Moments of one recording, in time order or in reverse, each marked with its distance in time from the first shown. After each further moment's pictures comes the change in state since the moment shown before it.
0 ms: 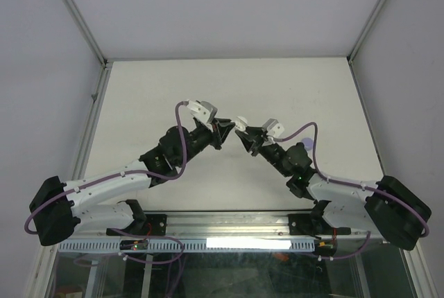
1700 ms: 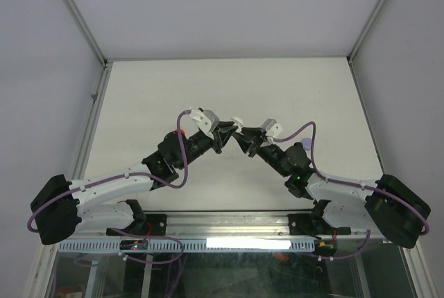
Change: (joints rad) left arm 0.000 0.014 -0.091 0.204 0.106 0.129; right arm 0.030 0.013 0.026 0.023 -0.019 0.034
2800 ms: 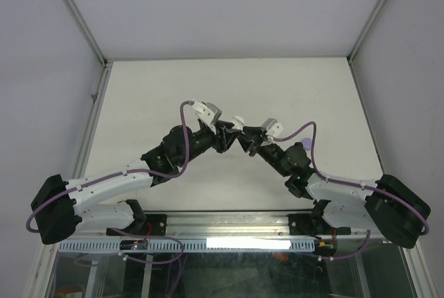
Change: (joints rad) left arm -0.001 0.005 0.073 -0.191 -0.009 -0.126; right arm 0.000 0.000 -0.001 -0.005 0.017 -0.008
